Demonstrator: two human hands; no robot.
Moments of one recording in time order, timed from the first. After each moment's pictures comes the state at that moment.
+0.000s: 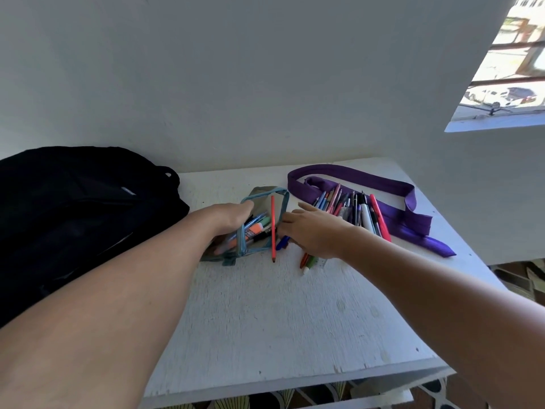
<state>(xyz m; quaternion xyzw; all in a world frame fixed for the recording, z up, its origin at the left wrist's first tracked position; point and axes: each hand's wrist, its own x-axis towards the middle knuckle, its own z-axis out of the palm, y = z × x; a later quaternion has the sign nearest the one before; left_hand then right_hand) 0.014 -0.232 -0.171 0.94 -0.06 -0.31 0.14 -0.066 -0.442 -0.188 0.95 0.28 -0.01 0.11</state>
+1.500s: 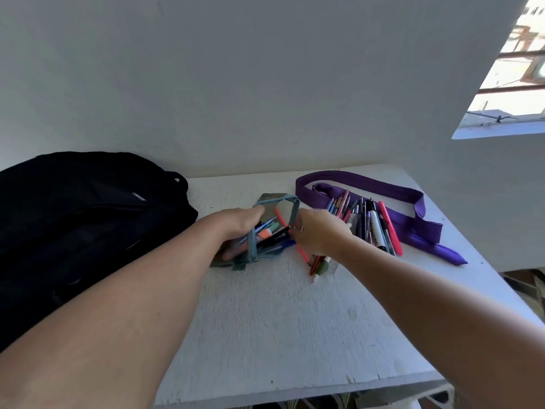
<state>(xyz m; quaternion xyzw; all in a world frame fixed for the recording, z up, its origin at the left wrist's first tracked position) -0.003 -0.233 -0.146 0.93 -0.05 -0.33 0.18 -0.065 -0.412 -0.172 0.99 -0.06 -0.05 -0.14</state>
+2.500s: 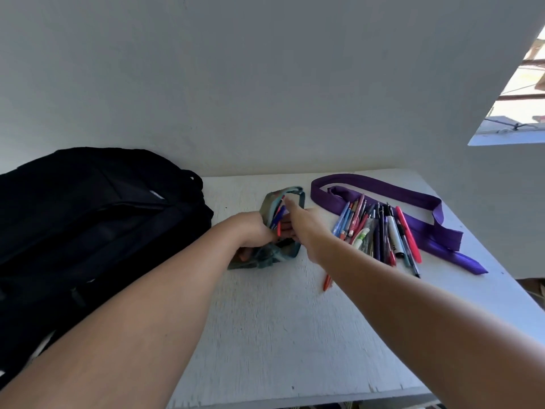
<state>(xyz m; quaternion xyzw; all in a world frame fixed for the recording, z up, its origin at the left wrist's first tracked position) 0.006 -0.214 -0.160 0.94 -0.12 -0.27 0.19 -0.037 -0.355 -0.178 0.74 -0.25 -0.06 -0.63</state>
